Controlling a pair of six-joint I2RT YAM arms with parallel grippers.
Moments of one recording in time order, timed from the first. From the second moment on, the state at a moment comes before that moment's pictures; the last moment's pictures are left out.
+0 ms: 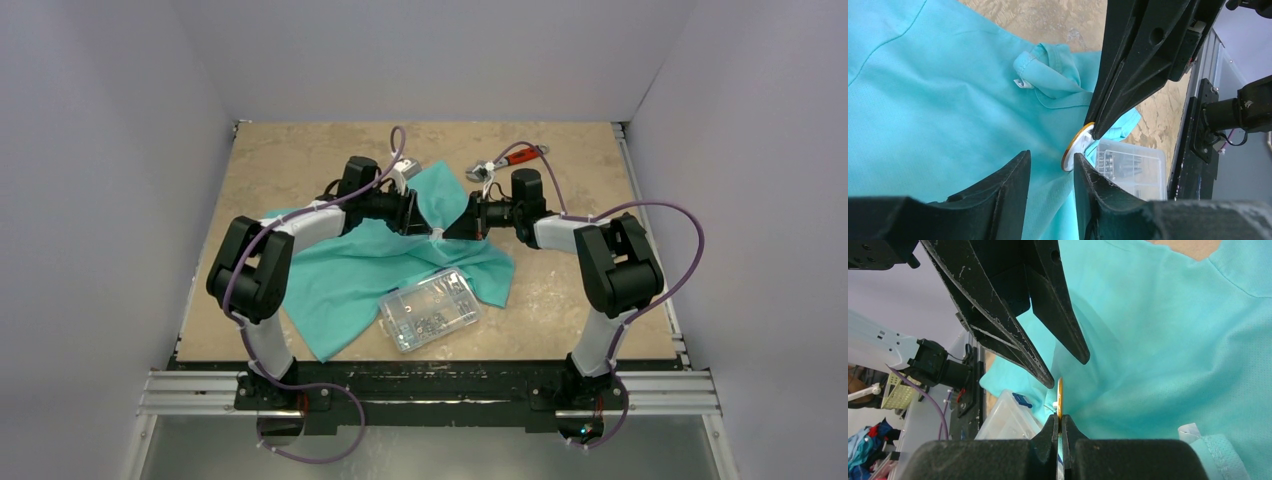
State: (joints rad) left arm -0.41 1.82 1.13 0.06 0.81 -0.12; right arm 0.29 1.83 0.94 0.41 -1.09 0.32
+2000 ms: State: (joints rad) left arm -0.45 1.85 1.21 -0.12 0.75 -0.01; right arm 0.27 1.89 1.04 -0.01 -1.12 -0.11
